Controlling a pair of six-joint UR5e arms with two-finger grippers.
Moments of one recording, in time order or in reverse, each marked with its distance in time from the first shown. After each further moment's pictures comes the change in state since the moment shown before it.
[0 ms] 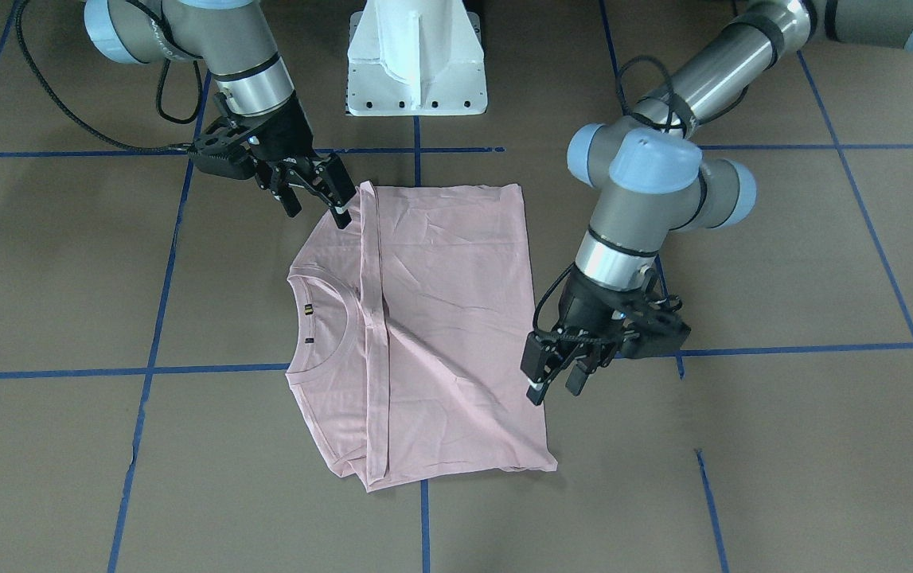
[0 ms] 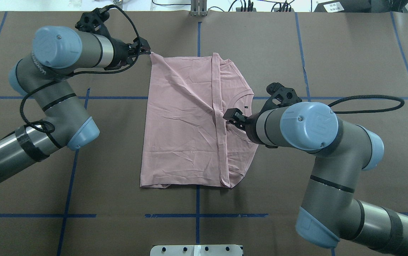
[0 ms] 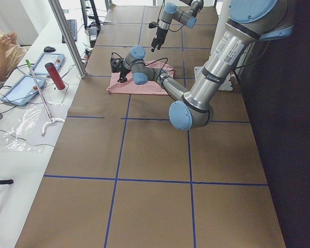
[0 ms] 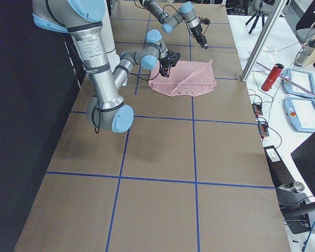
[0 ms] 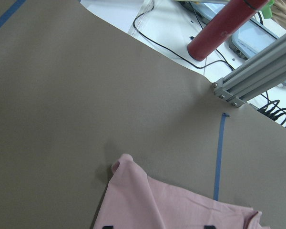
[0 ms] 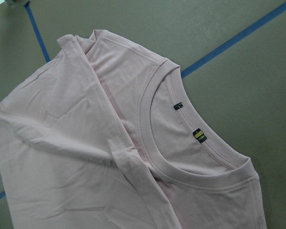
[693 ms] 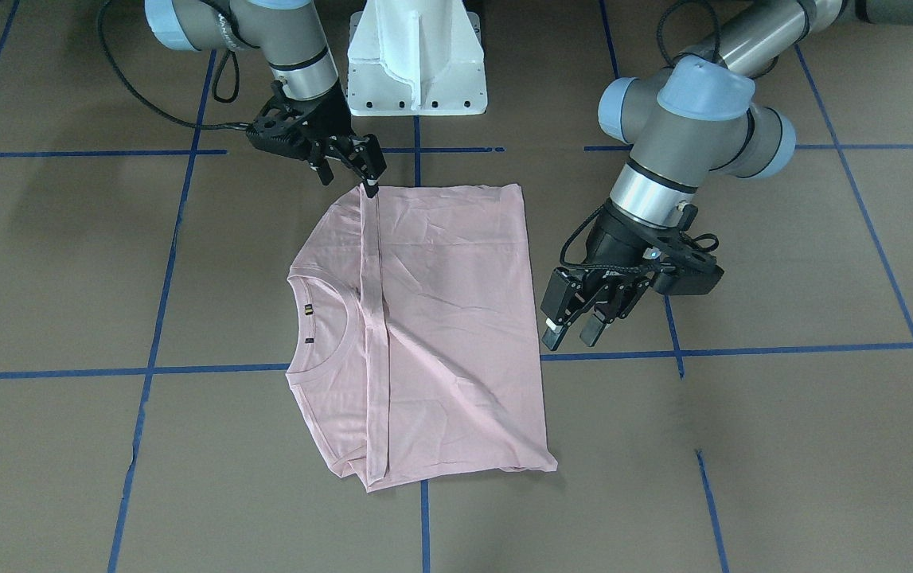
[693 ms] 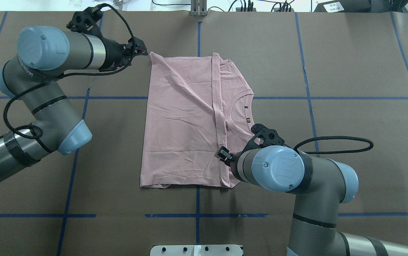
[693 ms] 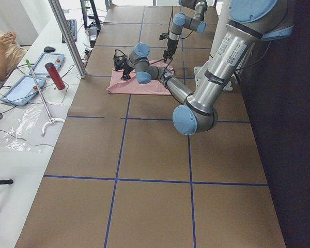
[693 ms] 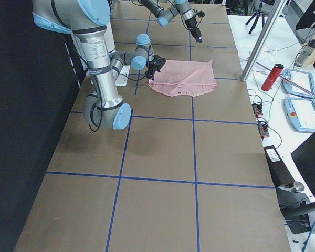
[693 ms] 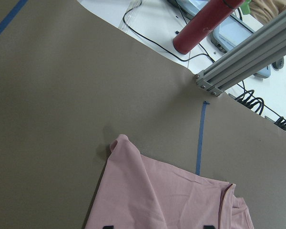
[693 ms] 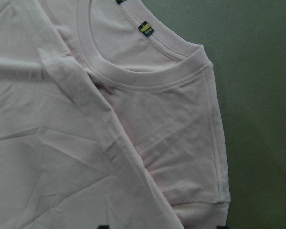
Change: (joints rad) left arm -0.003 0.025 -0.055 0.017 -0.014 -0.003; right arm -0.158 0.009 -0.044 -0.065 -0.056 0.172
